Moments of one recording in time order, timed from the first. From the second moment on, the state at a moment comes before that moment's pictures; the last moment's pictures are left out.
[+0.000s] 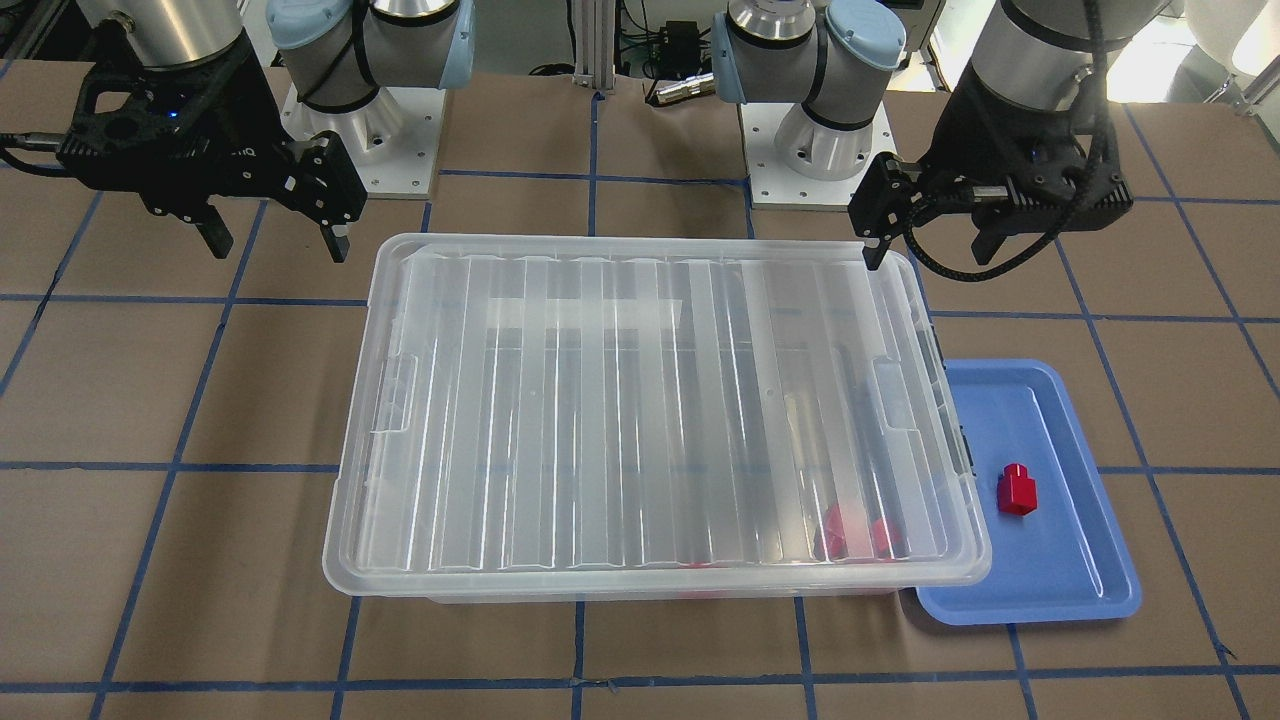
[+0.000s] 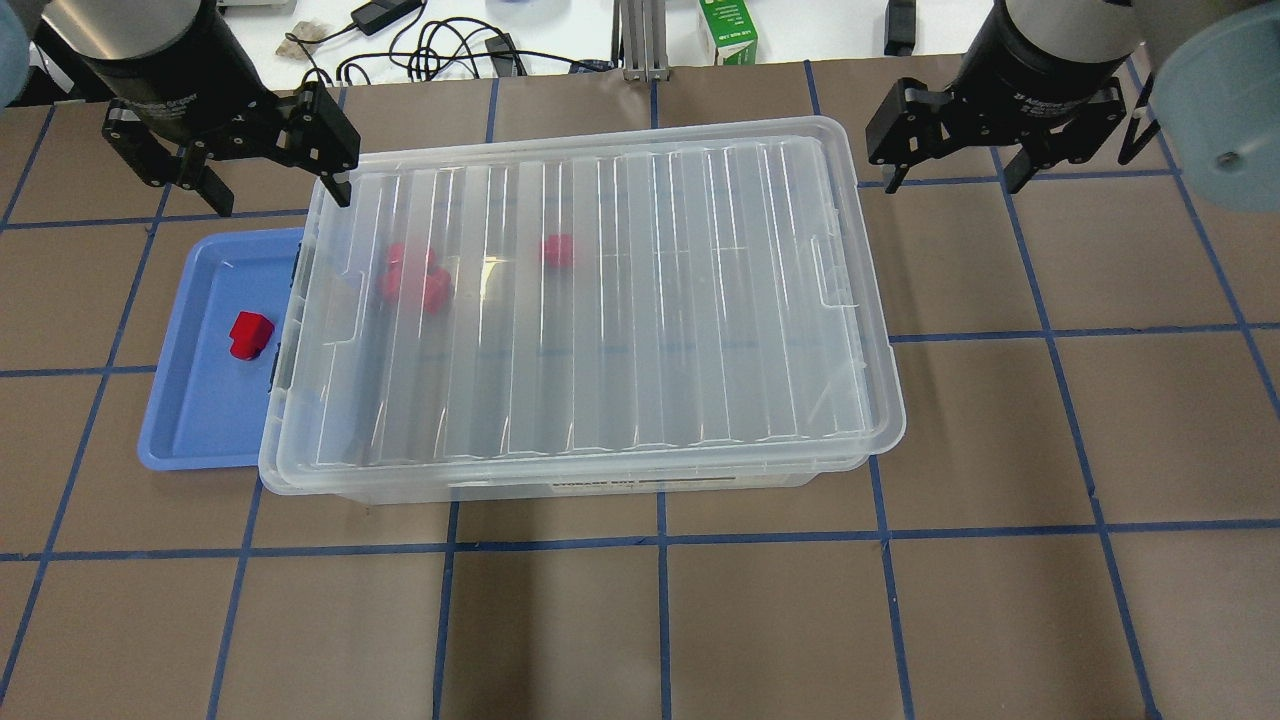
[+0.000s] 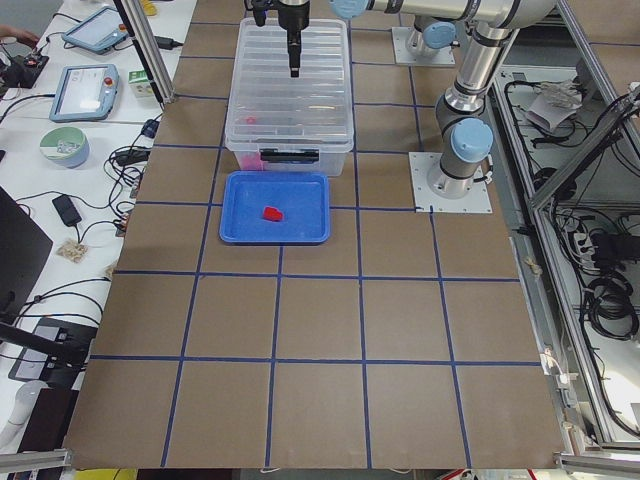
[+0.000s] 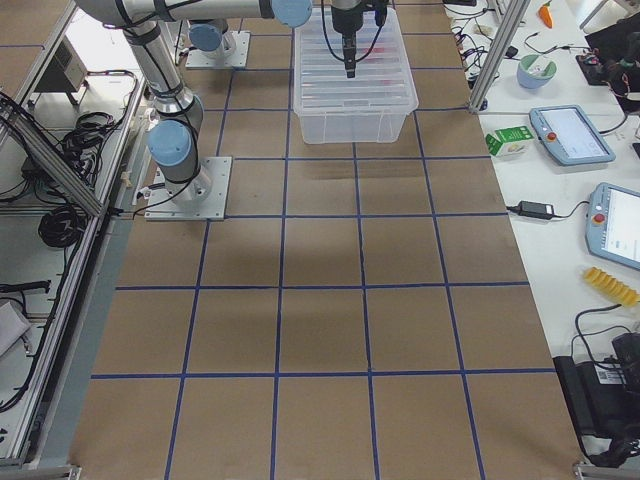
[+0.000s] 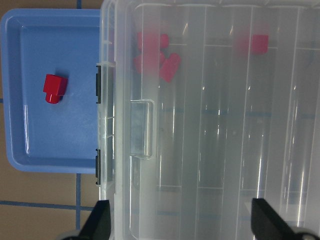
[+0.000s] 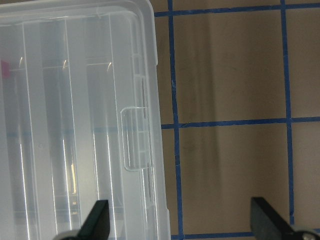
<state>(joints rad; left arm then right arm) -1.52 -1.60 -1.45 -1.63 1.60 -0.01 1.57 -1.61 1.58 -1.68 -1.55 0.05</state>
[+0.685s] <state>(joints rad) -1.52 -1.59 -1.46 -1.63 1.60 -0.01 1.57 -1.61 1.58 -1.68 -1.55 0.05</state>
